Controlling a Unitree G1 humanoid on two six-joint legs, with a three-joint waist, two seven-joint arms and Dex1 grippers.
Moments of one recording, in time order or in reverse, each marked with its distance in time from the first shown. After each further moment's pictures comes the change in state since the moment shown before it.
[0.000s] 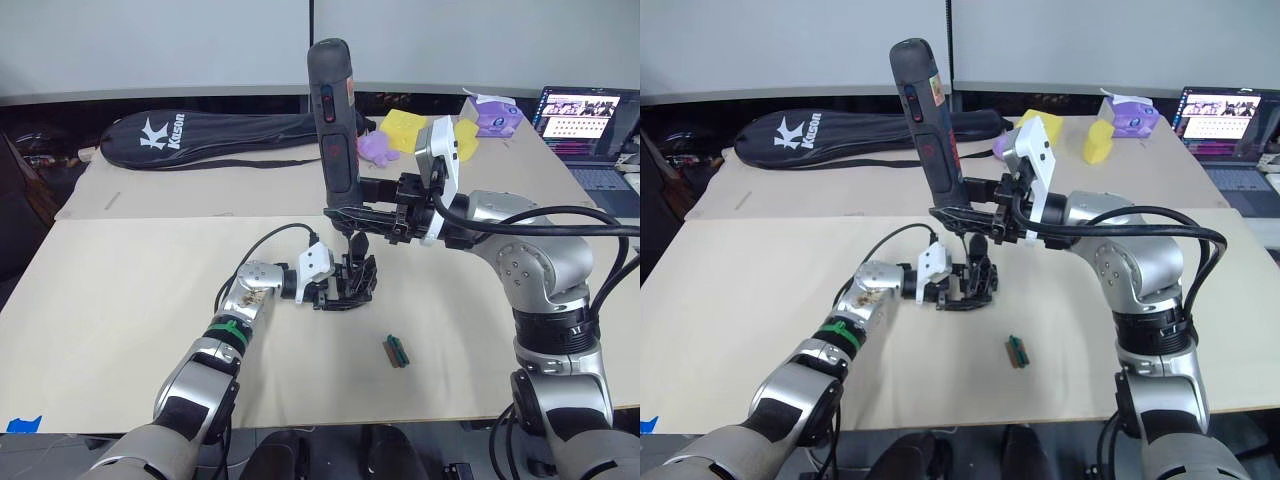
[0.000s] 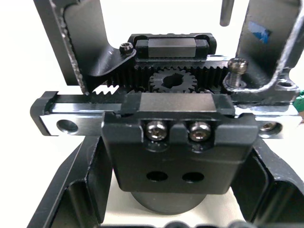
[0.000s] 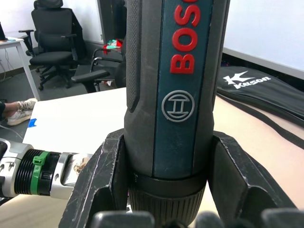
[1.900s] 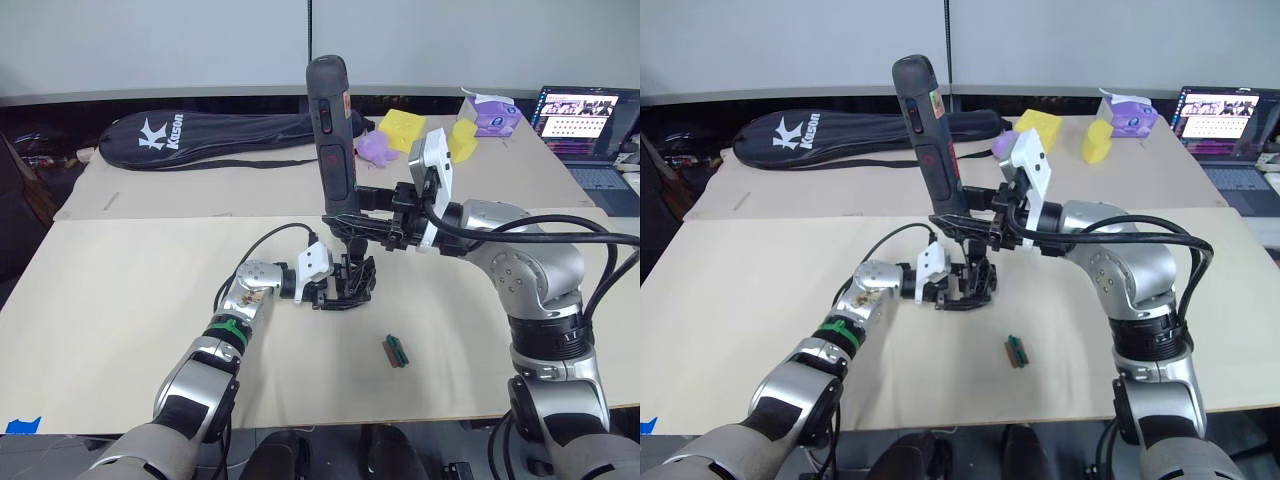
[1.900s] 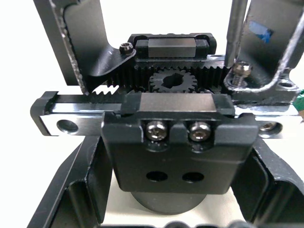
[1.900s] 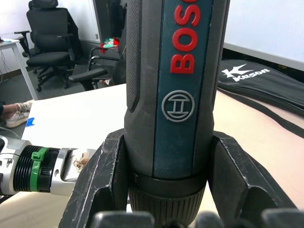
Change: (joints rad) left arm -0.008 0.002 0.004 0.019 0.000 -0.015 -0.008; right arm 0.032 0.011 0.010 -0.008 -0.009 -0.001 -0.017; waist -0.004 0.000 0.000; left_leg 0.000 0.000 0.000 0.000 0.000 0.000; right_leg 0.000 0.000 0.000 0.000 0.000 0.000
